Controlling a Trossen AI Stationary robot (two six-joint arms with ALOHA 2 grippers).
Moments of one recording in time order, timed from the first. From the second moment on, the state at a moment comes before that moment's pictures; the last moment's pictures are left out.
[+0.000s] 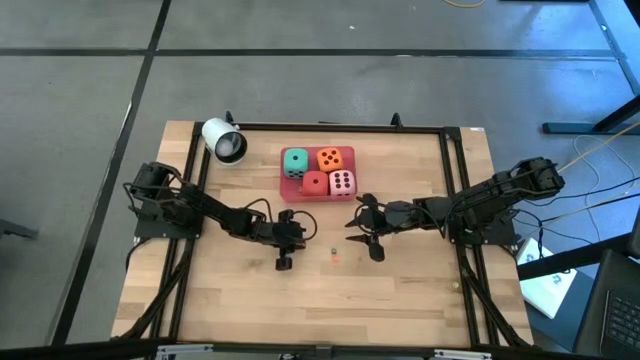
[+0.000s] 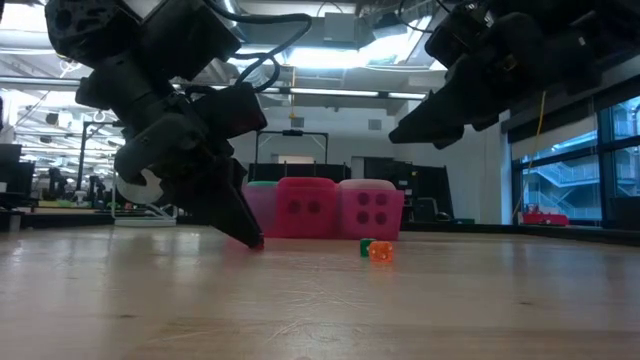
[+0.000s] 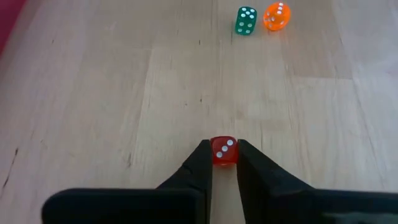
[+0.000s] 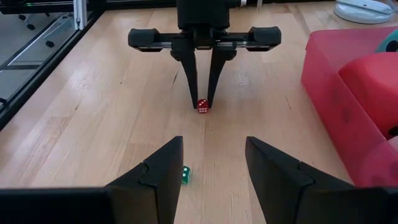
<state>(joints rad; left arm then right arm) -0.21 1.67 0.67 0.27 -0.13 -0.22 0.20 1.43 0.53 0.43 0.07 0.12</state>
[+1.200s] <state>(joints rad) -0.19 1.66 1.21 -0.43 -0.45 0.18 0.18 1.43 0.53 0.63 0.06 0.28</state>
